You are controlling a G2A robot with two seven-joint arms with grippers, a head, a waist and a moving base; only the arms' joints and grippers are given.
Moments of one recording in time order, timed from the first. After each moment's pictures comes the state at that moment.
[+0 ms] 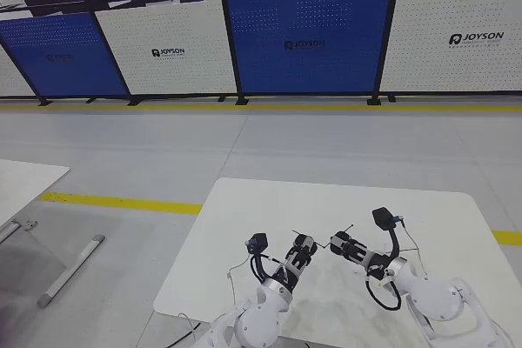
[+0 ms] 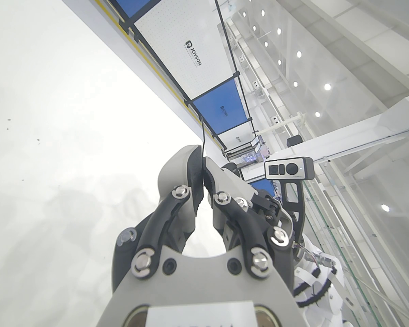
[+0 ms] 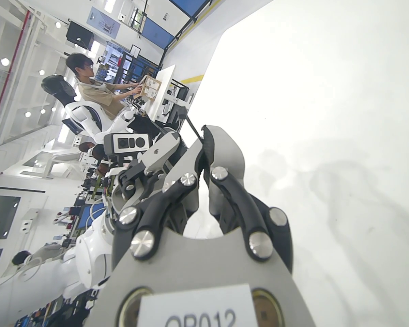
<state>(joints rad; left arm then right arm) 1.50 -1.30 -0.95 -1.74 0.16 0.13 0.23 -1.23 -1.15 1.09 -1.65 -0.16 0.06 0.63</state>
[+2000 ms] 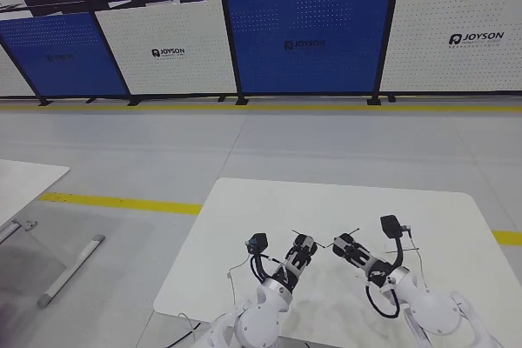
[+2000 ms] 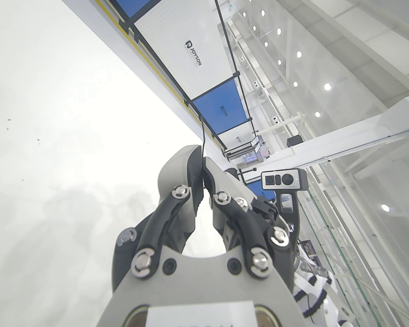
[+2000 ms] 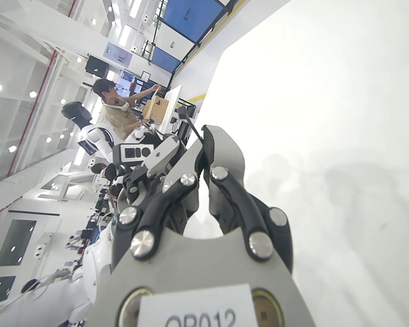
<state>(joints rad) 1.50 -1.30 -0.95 -1.74 0.16 0.13 0.23 -1.32 -1.16 1.11 -1.69 -0.13 0.06 0.51</state>
